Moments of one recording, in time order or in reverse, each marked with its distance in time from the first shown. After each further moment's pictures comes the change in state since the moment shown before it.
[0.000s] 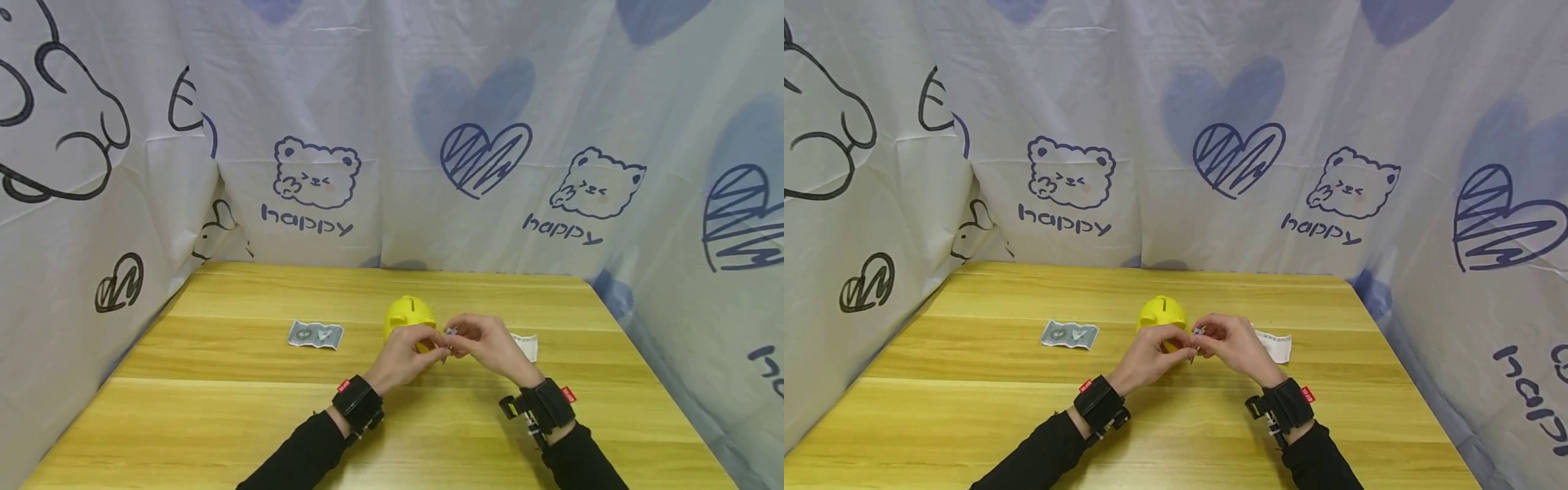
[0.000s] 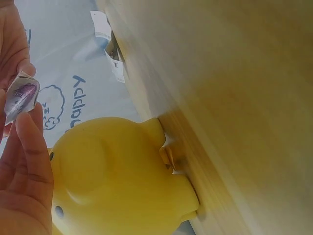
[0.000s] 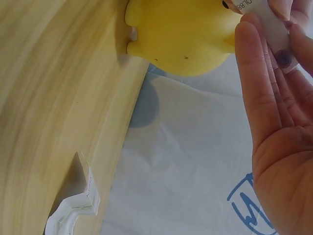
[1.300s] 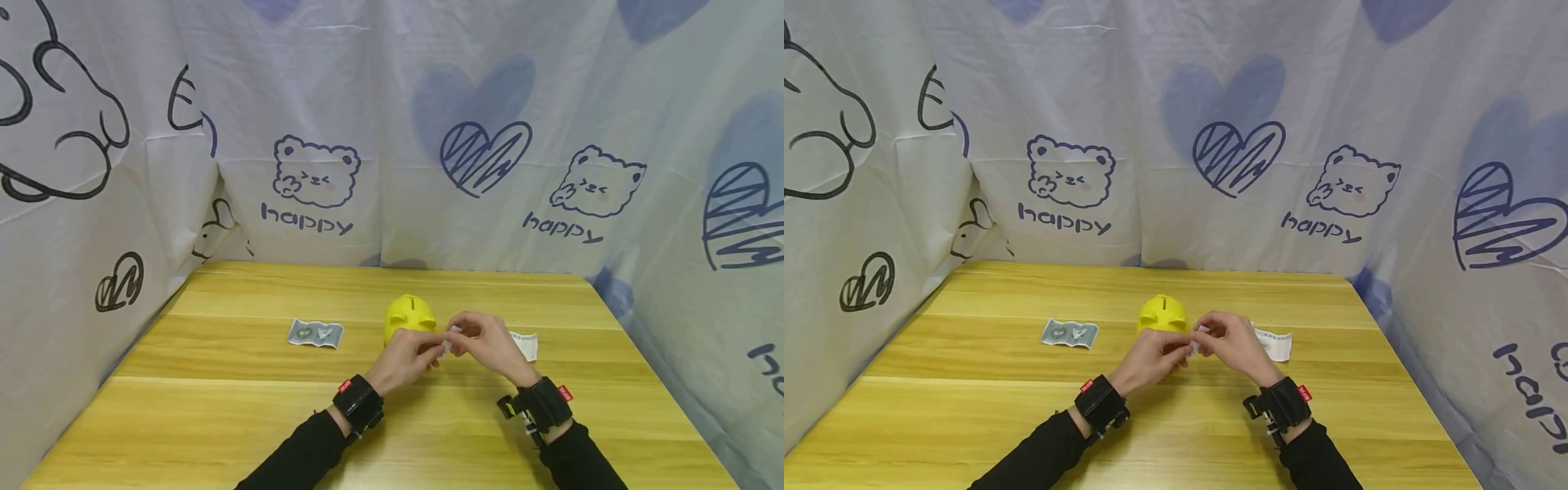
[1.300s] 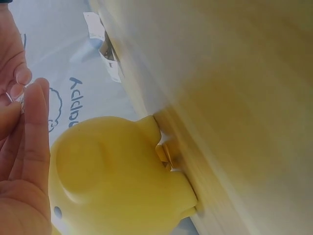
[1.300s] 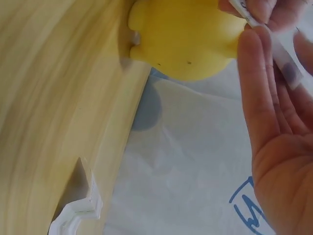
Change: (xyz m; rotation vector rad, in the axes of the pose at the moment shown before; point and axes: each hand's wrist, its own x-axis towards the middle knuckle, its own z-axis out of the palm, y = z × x) left_hand 0.000 0.000 0.001 -0.047 -0.121 -0.068; right_hand -0.001 -0.002 0.003 -0.006 0.055 0.034
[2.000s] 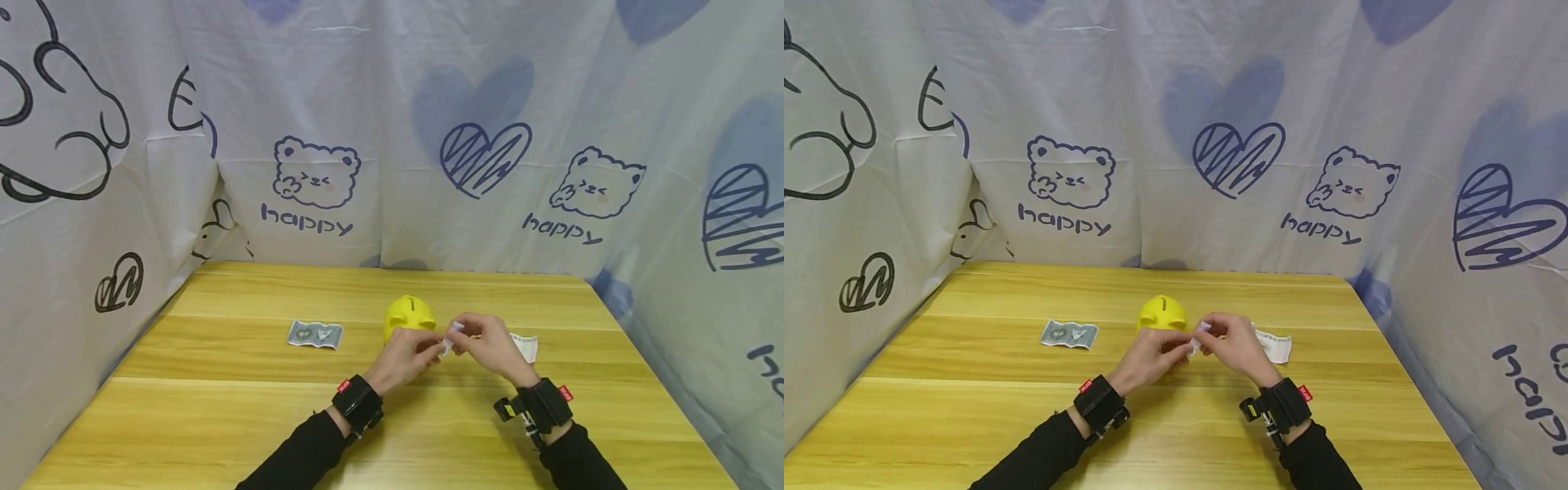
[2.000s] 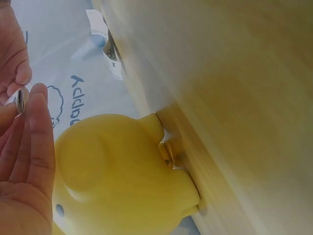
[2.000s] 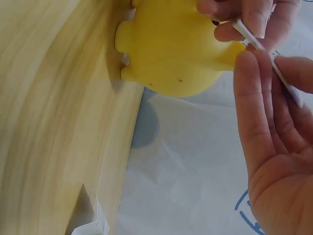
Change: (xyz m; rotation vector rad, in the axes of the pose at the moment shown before) left_hand 0.000 0.000 0.000 -0.046 0.030 -0.032; right_hand 0.000 0.000 0.000 -0.003 0.020 0.033
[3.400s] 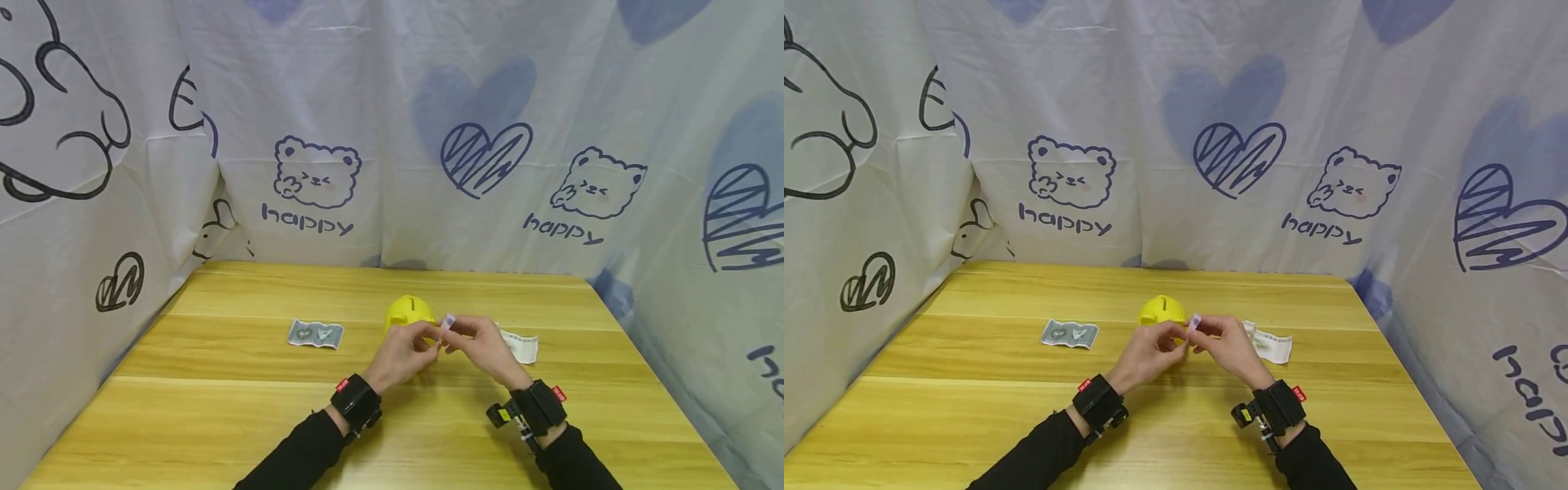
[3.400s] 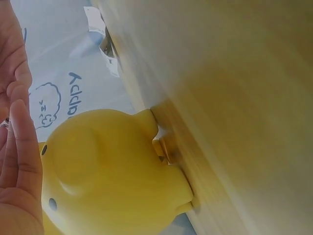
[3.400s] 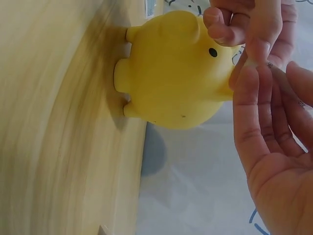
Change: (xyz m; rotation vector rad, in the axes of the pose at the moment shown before) left_hand -0.001 -0.002 -0.003 0.057 0.110 0.062; right_hand 0.002 -0.002 0.011 0.241 -0.039 0.003
